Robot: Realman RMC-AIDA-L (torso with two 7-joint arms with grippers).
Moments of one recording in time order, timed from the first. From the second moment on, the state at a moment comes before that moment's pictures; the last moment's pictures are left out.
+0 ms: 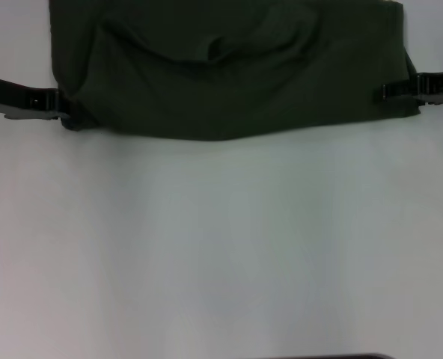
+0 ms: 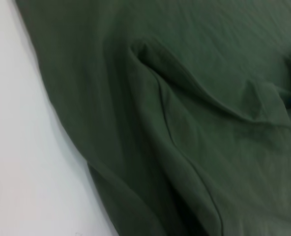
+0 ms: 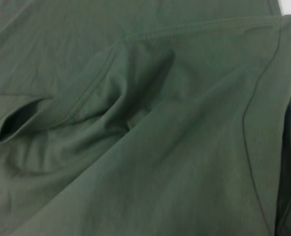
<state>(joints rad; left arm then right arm) -0.72 -1.94 -2.31 -0.63 -0.72 1.27 -2.42 0.66 1.98 -0.69 -0.70 -2.52 -1.20 2.41</state>
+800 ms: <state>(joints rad) -0.73 -1.95 -2.31 -0.64 -0.72 1.28 -2.42 0.65 1.96 -0.69 -0.69 -2.51 -1.20 2.44</state>
